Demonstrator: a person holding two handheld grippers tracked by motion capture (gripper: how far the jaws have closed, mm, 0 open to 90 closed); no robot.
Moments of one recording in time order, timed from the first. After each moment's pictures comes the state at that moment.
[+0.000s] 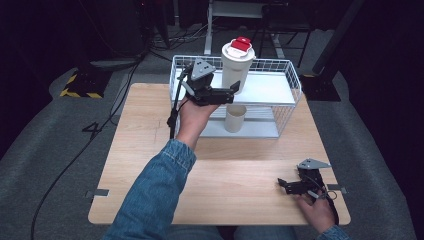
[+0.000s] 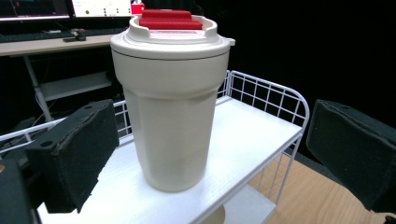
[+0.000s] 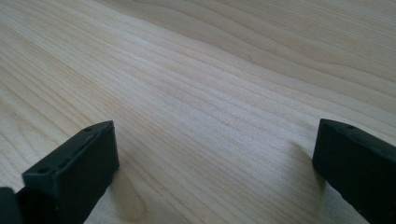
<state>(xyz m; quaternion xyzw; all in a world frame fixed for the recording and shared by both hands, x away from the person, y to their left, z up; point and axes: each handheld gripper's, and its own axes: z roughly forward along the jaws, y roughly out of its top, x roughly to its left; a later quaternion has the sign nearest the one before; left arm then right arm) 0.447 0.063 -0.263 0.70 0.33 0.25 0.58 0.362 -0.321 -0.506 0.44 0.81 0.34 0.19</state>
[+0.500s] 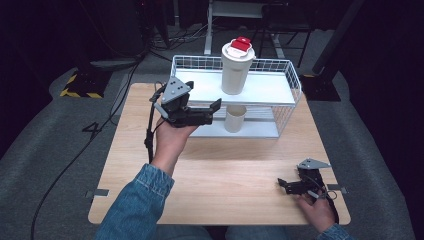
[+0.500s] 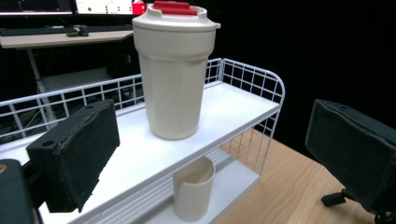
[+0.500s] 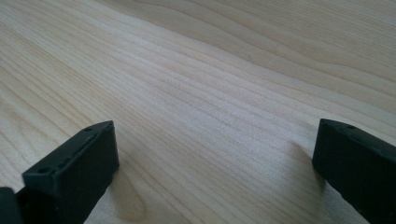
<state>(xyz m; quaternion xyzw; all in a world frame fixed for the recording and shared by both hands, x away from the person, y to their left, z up) 0.392 0.108 -0.271 0.69 0.34 0.24 0.59 0.362 -0.321 -0.506 0.44 0.81 0.34 0.19</state>
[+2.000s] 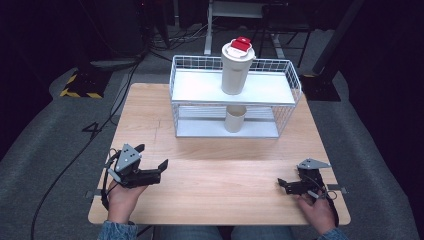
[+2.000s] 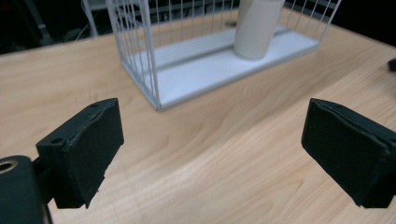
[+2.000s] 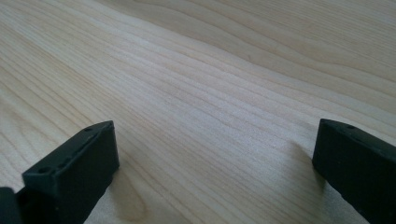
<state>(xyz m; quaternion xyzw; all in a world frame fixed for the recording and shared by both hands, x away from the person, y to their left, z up) 0.313 0.221 -0.423 0.74 0.43 0.24 0.47 0.362 -0.321 -0.506 0.44 0.81 0.34 0.19</state>
